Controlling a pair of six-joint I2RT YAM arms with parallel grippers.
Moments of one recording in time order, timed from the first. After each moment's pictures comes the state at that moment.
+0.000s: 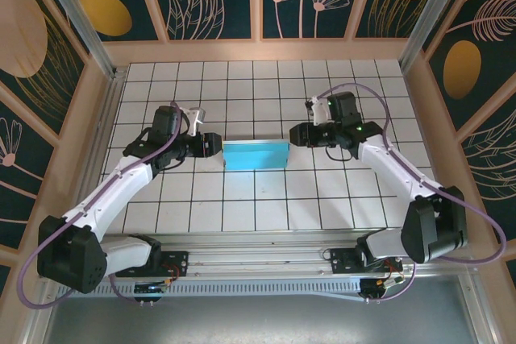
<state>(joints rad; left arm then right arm) -0.36 1.22 0.89 -0.44 0.37 -0.39 0.37 1.36 1.02 -0.47 -0.53 0.28</state>
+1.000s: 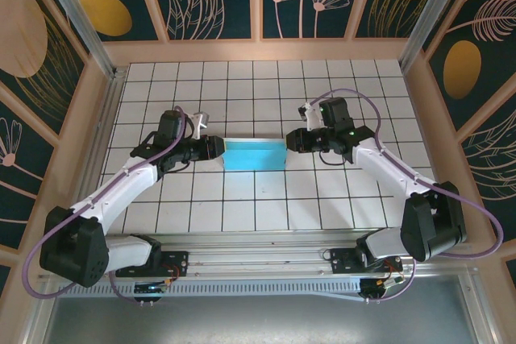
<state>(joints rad) -0.37 1.26 0.82 -0.32 0.43 -0.49 0.42 1.38 0.97 -0.40 -0.53 0.33</state>
